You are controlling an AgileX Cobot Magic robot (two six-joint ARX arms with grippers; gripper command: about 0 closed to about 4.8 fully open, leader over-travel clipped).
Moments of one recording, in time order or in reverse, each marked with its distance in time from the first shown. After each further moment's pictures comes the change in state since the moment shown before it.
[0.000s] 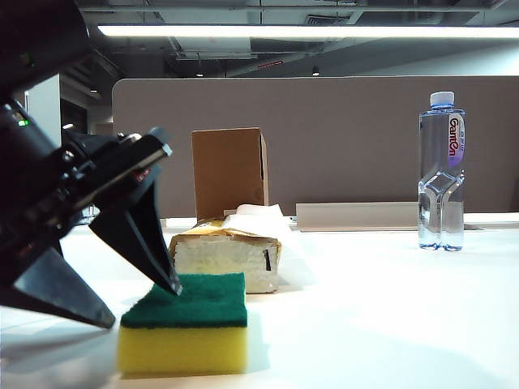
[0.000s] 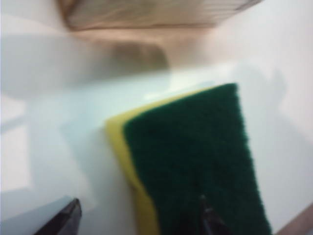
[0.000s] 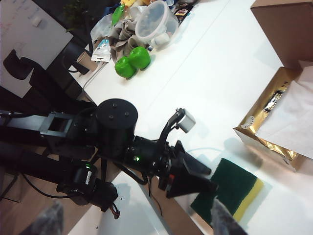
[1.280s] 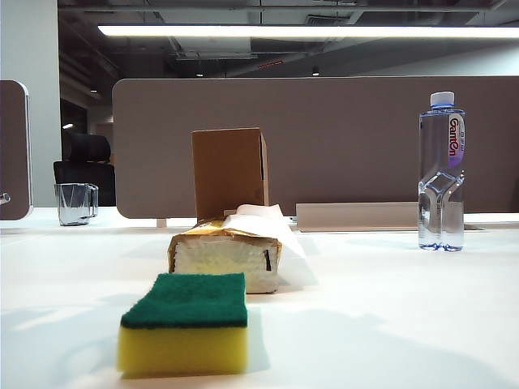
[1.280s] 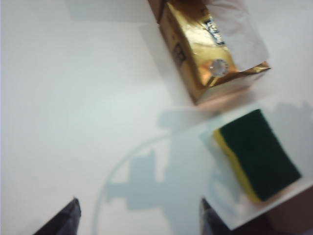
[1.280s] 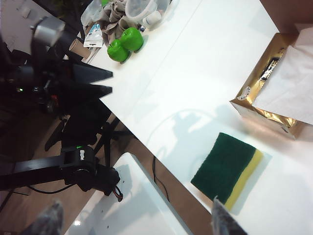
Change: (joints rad) left arm 0.383 -0.498 0.446 -0.859 -0.071 0.625; right arm 0.000 0.000 0.000 -0.110 0.001 -0.011
